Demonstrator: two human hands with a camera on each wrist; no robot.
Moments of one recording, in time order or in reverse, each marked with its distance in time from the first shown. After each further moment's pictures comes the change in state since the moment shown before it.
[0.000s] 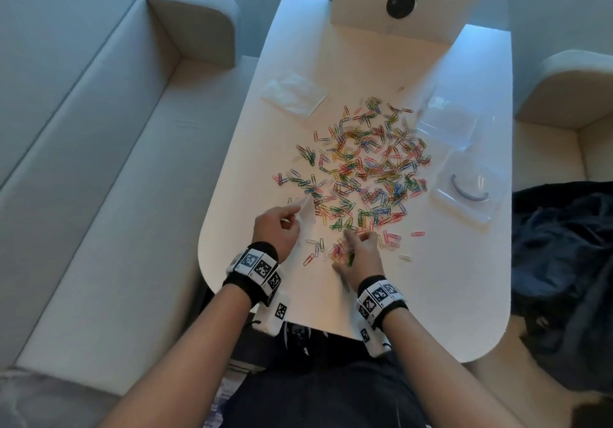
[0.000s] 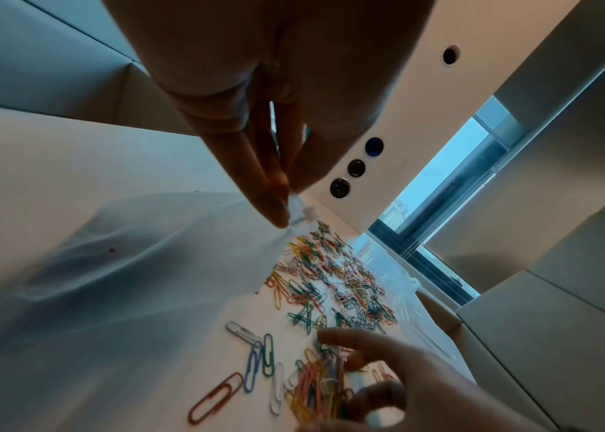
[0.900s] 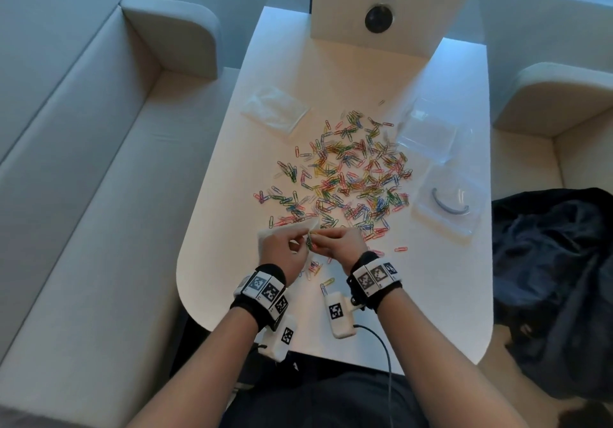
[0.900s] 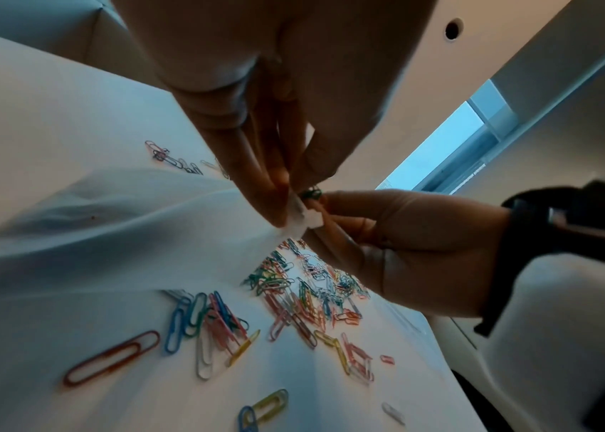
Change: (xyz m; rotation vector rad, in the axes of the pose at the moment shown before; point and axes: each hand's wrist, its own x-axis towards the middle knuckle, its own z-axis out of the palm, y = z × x) left_hand 0.004 0.018 0.045 -0.025 -0.035 0.148; right_hand 0.041 -0.052 -0.057 1.072 -0.275 0.259
